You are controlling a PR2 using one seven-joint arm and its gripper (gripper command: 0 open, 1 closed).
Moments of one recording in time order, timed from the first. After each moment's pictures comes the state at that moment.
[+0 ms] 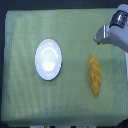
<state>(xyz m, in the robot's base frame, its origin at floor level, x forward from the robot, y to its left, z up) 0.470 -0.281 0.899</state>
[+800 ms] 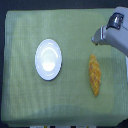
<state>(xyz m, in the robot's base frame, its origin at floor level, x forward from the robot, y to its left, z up) 0.473 -0.275 0.873</state>
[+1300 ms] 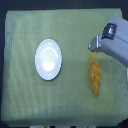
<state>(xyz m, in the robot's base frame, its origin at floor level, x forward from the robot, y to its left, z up) 0.456 -0.259 0.830</state>
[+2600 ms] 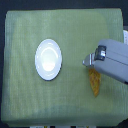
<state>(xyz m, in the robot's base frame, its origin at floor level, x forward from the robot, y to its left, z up) 0.412 -0.237 0.752</state>
